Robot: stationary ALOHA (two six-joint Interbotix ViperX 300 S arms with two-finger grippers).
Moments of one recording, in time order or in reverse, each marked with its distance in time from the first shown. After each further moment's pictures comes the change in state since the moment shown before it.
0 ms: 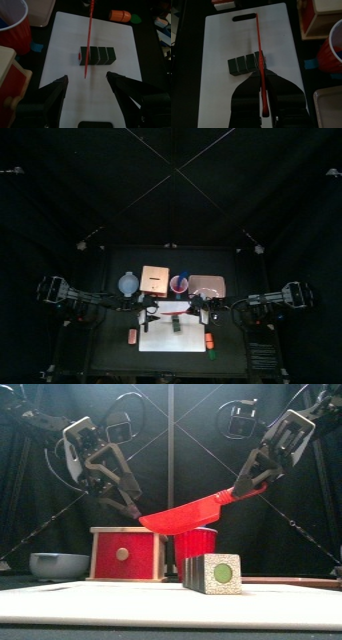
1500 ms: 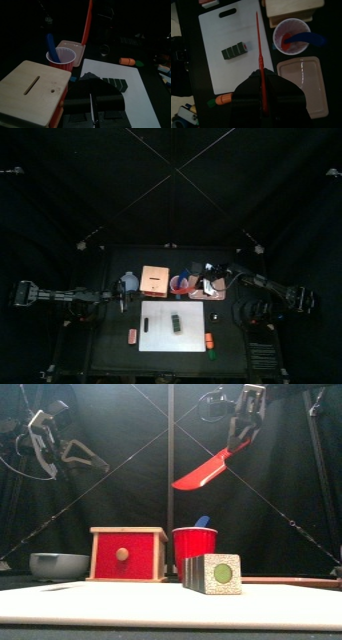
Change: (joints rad) left arm 0.173 -0.482 0.350 0.087 -0.331 0.000; right arm -0.414 -0.043 -0.560 -0.046 0.966 0.000
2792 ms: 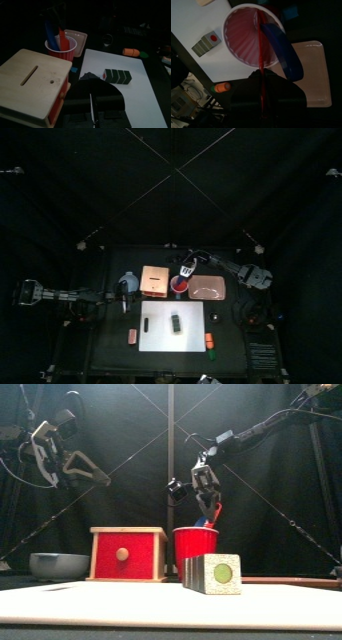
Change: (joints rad) left arm 0.008 0.084 0.000 -0.012 0.000 -0.002; right arm -0.218 0.673 -0.400 0.035 0.411 -0.009
